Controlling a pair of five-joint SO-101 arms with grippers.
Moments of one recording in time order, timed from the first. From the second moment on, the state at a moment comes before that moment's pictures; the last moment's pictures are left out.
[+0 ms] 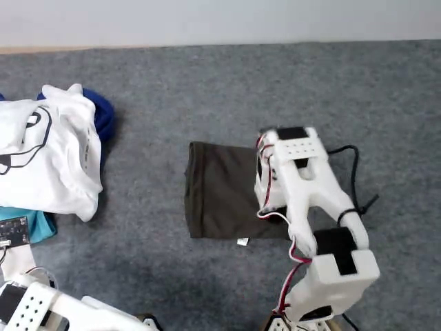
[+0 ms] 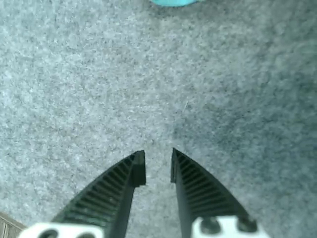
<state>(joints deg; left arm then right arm) -72.9 -58.7 76.2 66.5 -43.2 -12.0 7.3 12.1 87.5 1.3</state>
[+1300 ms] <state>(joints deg) -72.9 -58.7 76.2 66.5 -43.2 -15.8 23.2 8.5 81.6 -12.5</state>
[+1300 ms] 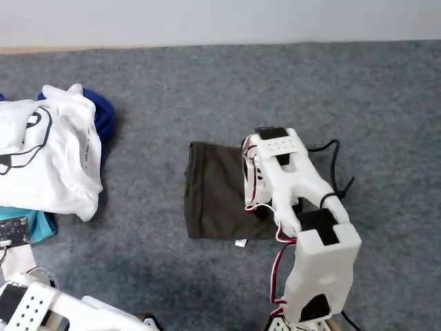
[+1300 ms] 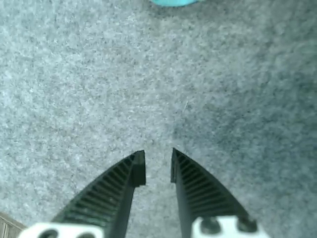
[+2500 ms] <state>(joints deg) -72.9 -58.7 76.4 66.5 -43.2 8.5 31.7 -25.7 90.8 30.3</state>
